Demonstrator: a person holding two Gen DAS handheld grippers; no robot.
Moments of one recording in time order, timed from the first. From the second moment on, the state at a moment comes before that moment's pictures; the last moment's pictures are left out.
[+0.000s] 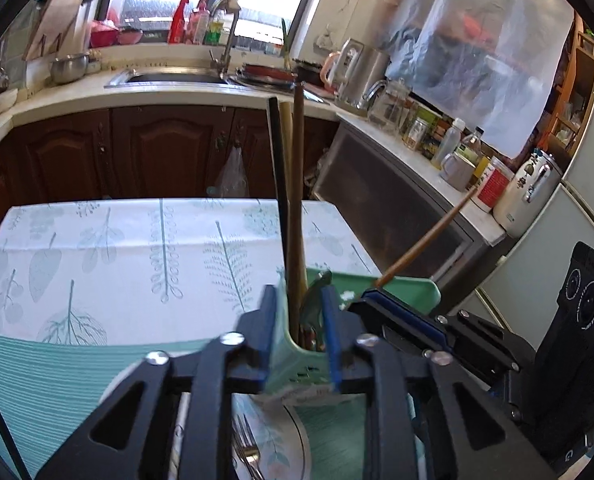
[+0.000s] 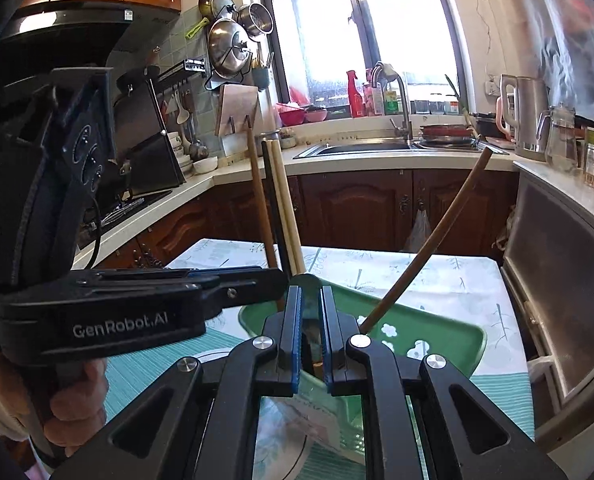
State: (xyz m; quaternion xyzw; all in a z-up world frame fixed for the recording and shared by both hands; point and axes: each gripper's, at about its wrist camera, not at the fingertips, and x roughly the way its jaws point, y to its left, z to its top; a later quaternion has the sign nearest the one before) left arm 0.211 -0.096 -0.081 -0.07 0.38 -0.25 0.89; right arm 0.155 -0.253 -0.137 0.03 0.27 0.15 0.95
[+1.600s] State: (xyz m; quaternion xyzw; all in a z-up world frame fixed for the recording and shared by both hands) left arm 0.100 0.027 -0.196 0.02 0.66 -0.18 0.73; right arm 0.039 -0.107 -0.238 -0.23 0.56 0.36 0.71
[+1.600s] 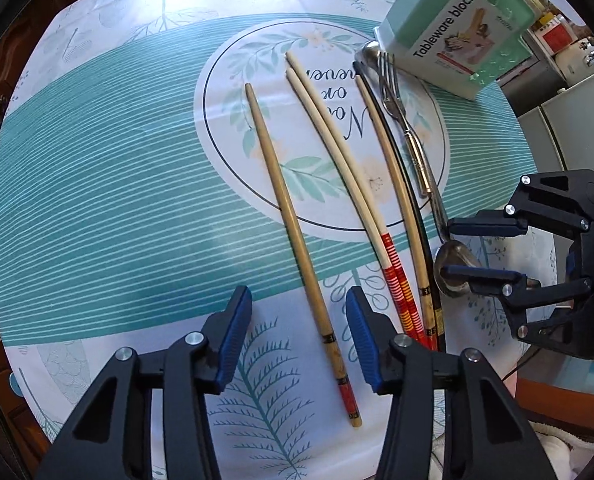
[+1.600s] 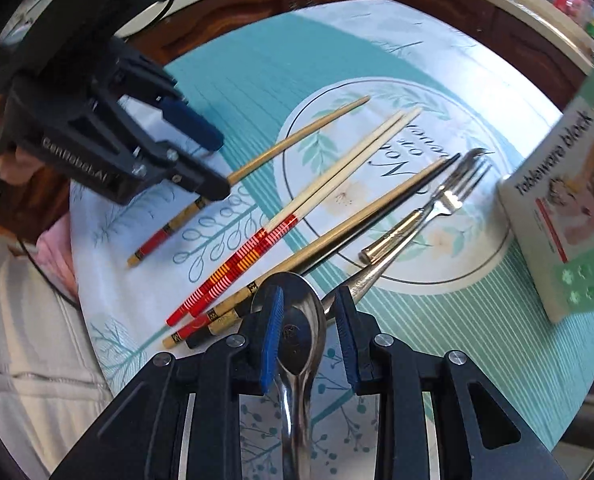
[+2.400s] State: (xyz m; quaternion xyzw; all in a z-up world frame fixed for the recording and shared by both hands) left arm 0.128 -0.002 -0.206 0.09 0.68 -0.14 0.71; right arm 0.017 -0.131 -0.205 -0.25 0.49 0.26 0.79
